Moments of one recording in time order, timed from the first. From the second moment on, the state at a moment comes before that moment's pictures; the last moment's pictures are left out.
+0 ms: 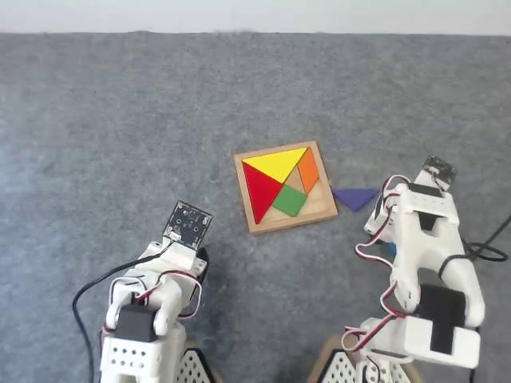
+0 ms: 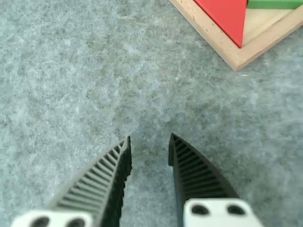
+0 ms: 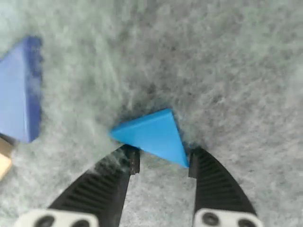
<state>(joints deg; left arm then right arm) 1.0 -102.9 97.1 72.3 -11.0 8.0 -3.5 43.3 55.2 -24.0</state>
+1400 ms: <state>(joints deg) 1.1 -102.9 97.1 72.3 -11.0 8.6 4.7 32.0 58.0 22.4</state>
